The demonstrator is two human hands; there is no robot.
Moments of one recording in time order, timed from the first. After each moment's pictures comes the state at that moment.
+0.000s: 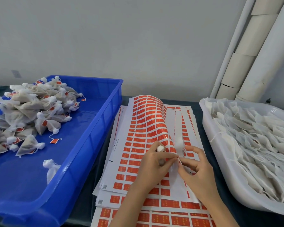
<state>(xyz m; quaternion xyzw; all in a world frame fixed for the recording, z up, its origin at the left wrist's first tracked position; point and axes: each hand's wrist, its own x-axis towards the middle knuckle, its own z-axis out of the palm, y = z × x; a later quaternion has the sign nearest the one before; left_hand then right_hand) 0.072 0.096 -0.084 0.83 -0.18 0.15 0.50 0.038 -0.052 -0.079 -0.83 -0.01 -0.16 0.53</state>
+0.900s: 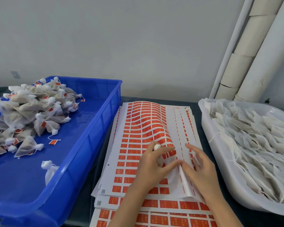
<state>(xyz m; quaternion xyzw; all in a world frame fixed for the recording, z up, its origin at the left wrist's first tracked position) 0.073 0.097 -0.088 0.83 -0.16 0.15 0.51 0.039 -0.058 -0.071 -0.80 0.04 -0.11 0.59</state>
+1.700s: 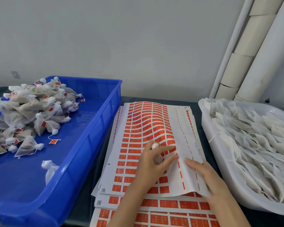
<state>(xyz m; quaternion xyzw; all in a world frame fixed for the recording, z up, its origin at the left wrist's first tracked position) 0.070 0.098 -0.080 0.79 -0.14 0.15 0.58 0.036 -0.076 -0.053 -0.61 0.13 0.16 0.77</state>
